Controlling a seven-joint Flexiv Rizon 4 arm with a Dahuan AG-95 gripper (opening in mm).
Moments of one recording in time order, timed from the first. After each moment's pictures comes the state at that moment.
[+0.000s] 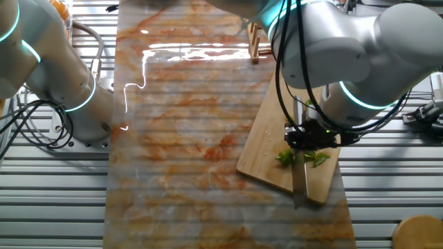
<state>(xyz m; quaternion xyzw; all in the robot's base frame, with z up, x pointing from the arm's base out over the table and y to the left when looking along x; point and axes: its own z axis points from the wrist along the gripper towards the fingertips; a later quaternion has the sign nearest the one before) 0.545 -0.119 0.069 0.67 -0.74 -0.02 0.08</state>
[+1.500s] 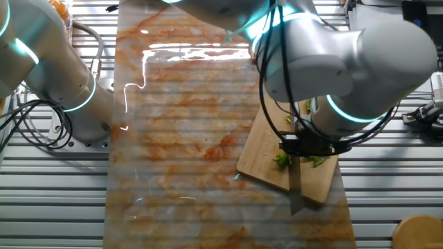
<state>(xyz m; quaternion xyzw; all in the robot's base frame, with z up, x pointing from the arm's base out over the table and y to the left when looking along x) 0.540 -0.130 0.063 0.68 -0.73 -0.02 0.06</state>
